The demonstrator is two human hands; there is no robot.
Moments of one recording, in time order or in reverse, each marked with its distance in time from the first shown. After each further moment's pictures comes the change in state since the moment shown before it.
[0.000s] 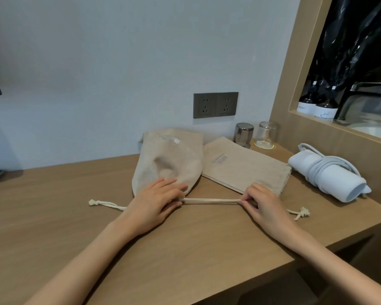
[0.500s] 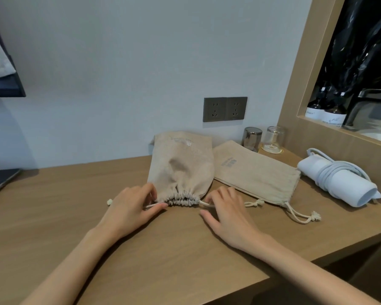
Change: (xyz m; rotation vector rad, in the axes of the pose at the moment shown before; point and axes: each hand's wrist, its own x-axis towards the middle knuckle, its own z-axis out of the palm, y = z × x) left_hand -0.043 -0.025 -0.035 -0.010 0.069 -0.343; right_hand 0.021 -0.090 0.048 -0.165 -0.132 -0.012
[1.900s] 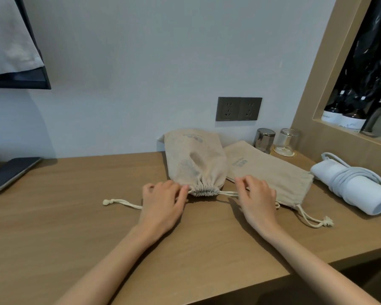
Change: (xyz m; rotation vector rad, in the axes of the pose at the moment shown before) left_hand 0.005 0.059 0.017 0.034 0.120 -0.249; right_hand 0.019 0.030 0.000 0.199 0.321 0.308
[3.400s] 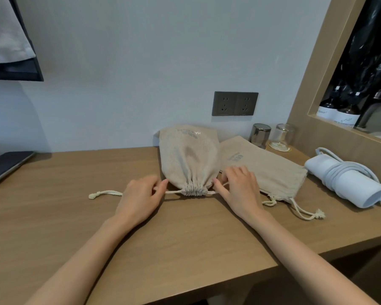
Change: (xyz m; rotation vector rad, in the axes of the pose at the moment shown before) left_hand -0.001 -0.039 -0.010 -0.107 -0.029 -0.007; right_hand 0.009 -0.013 0.005 -0.271 -0.044 -0.286
